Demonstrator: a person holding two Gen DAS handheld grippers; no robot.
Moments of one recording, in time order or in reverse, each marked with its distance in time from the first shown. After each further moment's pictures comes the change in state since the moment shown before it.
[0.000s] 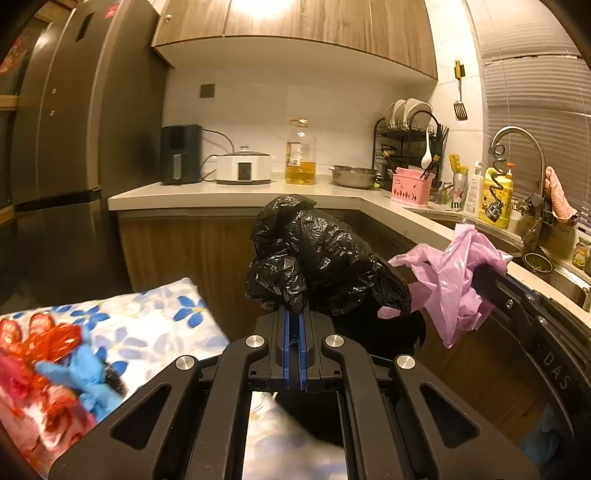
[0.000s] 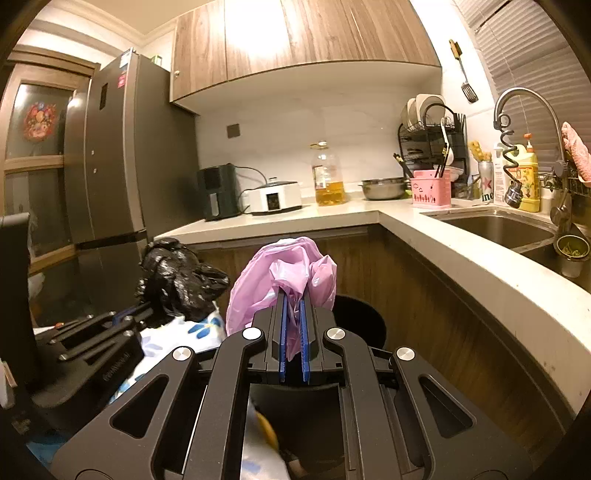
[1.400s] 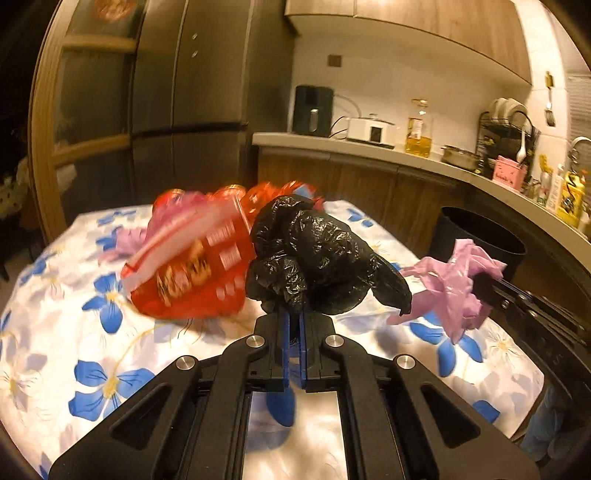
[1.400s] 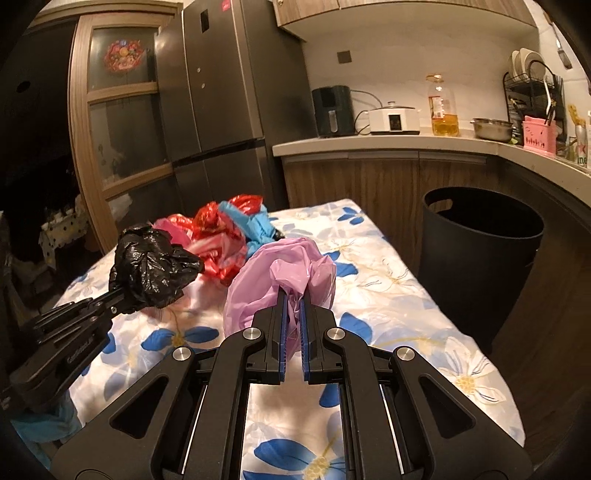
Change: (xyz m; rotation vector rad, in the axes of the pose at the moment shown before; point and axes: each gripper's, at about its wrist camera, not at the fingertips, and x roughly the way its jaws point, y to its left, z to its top) left arm -0.173 0.153 -0.134 -0.170 0.110 0.349; right arm -0.054 0.160 -0.113 -0.094 0.273 0.371
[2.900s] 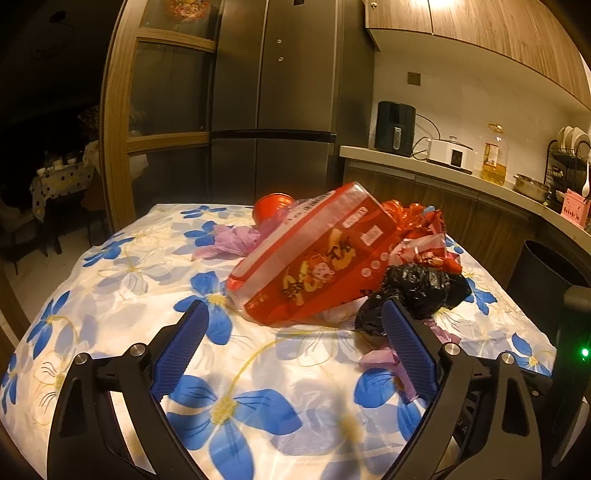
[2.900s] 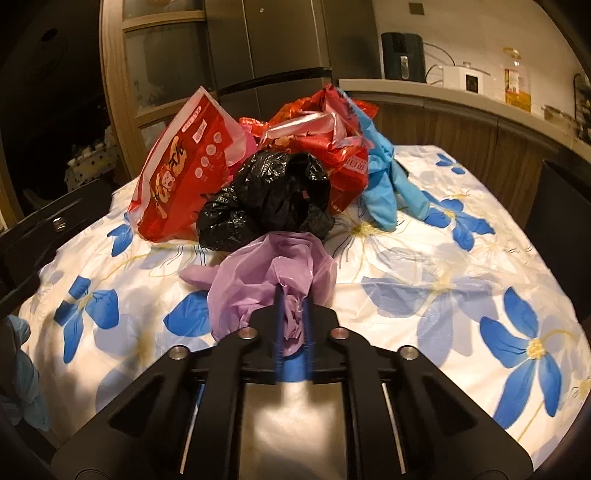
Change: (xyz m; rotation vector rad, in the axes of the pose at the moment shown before) left arm 0.004 0.081 -0.001 -0.123 -0.049 0.270; right arm 0.115 0.092 -0.042 -0.146 0.229 0.134
